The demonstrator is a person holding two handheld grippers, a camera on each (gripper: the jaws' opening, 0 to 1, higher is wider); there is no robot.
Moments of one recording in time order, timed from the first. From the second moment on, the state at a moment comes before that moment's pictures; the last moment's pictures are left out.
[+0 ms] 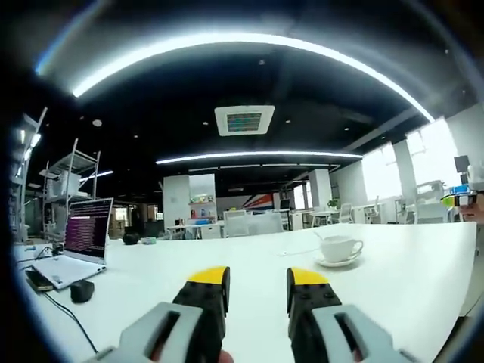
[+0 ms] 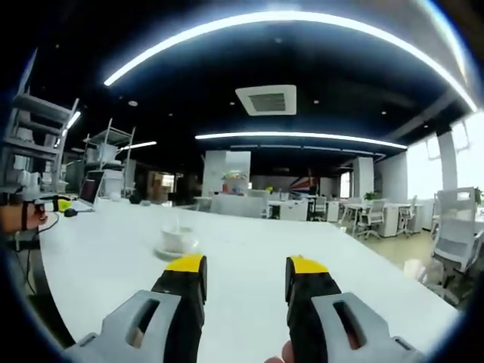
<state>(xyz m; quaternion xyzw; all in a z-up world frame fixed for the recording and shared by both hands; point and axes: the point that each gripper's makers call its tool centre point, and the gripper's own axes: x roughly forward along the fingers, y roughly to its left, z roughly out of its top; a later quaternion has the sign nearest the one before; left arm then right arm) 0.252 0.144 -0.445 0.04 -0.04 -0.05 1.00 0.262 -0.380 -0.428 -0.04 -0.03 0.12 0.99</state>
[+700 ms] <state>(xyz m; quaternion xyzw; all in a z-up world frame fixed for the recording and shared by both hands) 0.251 0.135 -0.446 0.04 -0.05 -0.06 1.00 0.257 -0.388 -0.435 -0.02 -0.03 0.12 0.99</state>
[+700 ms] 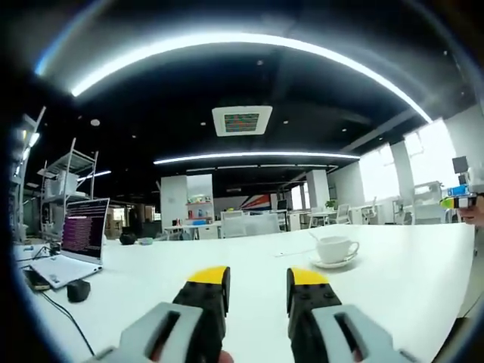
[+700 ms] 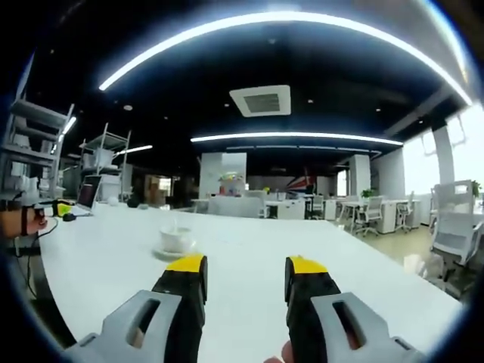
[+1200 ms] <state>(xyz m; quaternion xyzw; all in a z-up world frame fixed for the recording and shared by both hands) 0.250 0.134 -0.443 0.04 -0.05 -0.06 1.00 0.255 -0.387 -0.440 -0.02 -0.02 0.11 0.99</state>
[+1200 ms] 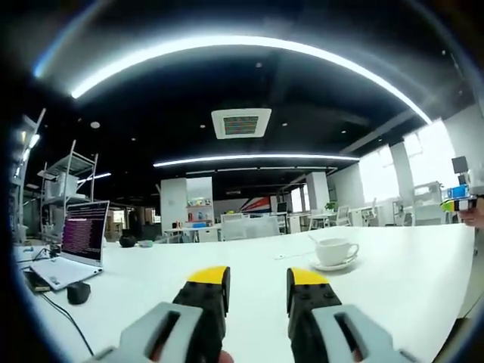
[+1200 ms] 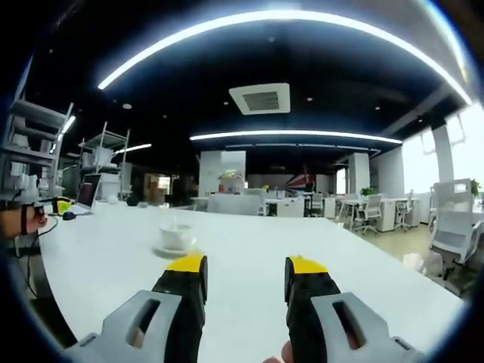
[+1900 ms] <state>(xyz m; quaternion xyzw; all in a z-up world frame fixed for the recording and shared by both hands) 0.250 0.144 -0.448 0.03 -0.05 -0.06 1.00 0.255 -0.369 -0.437 -0.03 -0.02 0.12 0.99</state>
